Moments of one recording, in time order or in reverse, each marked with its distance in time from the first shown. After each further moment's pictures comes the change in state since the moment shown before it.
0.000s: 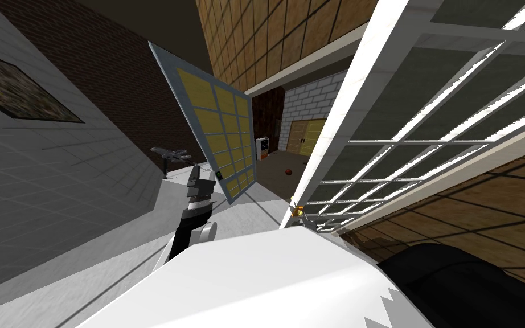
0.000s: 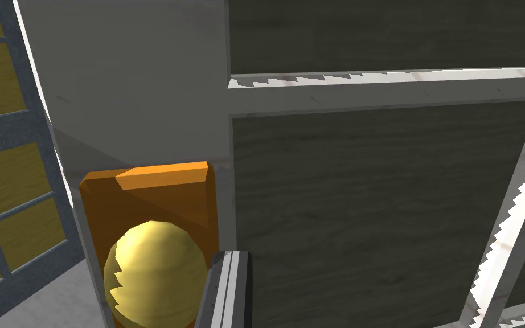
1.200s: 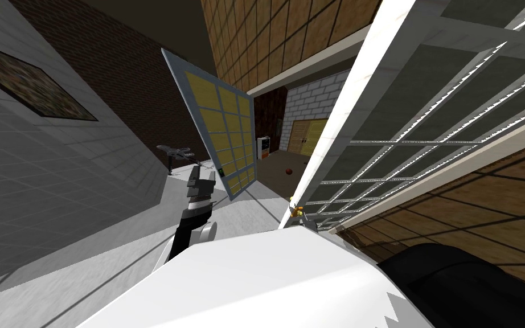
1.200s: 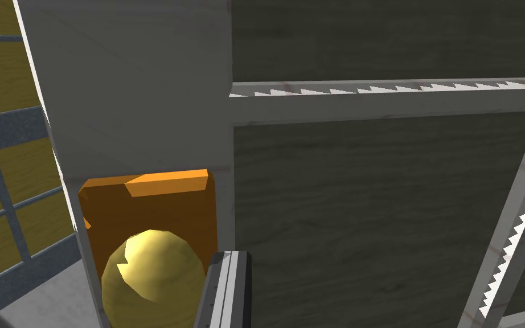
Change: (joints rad) arm -0.005 -0.015 0.017 0.008 0.015 -0.015 -0.015
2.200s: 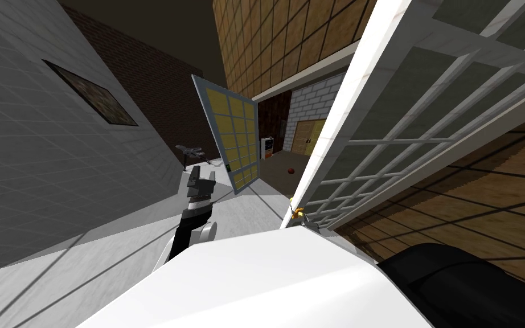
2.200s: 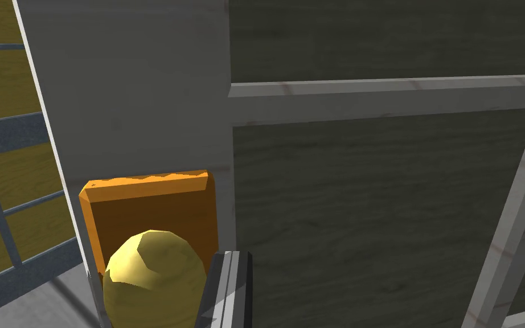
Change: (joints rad) arm -0.002 -0.053 0.045 0.031 0.021 -0.038 -0.064
